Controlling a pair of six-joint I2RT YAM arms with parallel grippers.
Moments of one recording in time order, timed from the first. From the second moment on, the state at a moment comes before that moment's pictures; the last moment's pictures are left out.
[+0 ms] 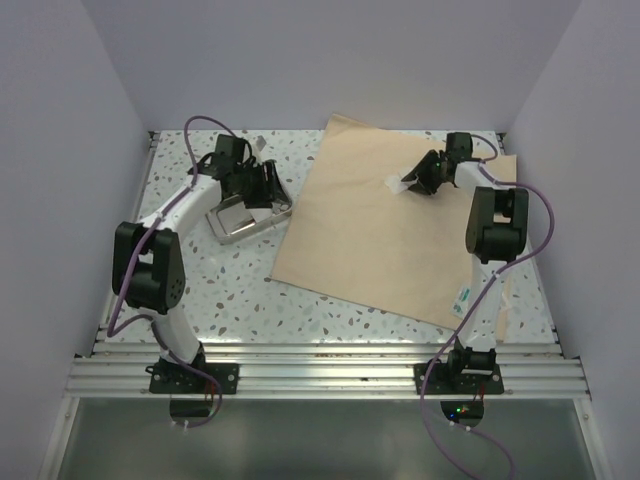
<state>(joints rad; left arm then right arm) -0.22 1.79 1.41 -0.51 0.41 -0.41 -0.05 2.31 1.77 -0.37 -0.36 0.71</state>
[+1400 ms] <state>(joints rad) -0.22 1.85 1.47 -0.51 0.42 -0.42 -0.02 2.29 1.71 -0.35 -0.34 0.74</state>
